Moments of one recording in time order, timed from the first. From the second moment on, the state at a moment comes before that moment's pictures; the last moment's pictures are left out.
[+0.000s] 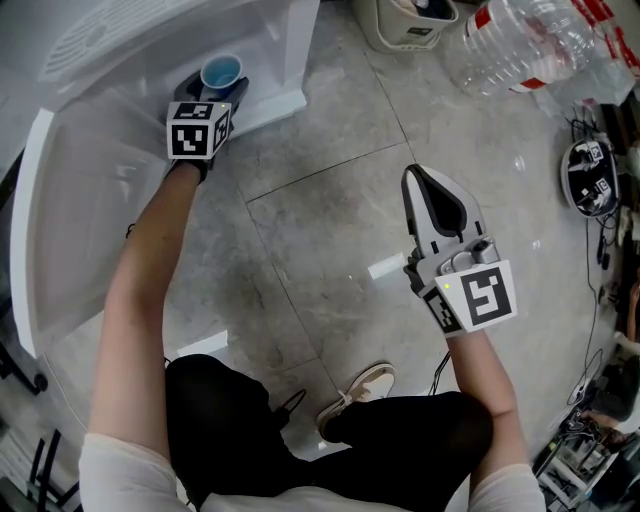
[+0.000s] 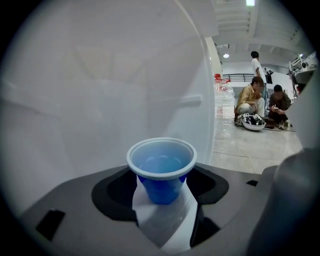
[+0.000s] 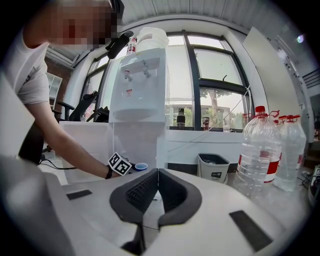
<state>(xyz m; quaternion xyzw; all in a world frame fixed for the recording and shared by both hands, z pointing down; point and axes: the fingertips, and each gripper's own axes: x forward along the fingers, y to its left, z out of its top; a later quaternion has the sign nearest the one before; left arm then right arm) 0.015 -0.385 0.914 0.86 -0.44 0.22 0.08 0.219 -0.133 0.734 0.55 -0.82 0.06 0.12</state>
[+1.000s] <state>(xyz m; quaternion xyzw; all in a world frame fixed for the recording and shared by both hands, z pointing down) 0.013 -0.360 0.903 0.86 -0.44 0.24 0.07 0.203 -0.134 0.717 0.54 -0.83 0.04 0.10</state>
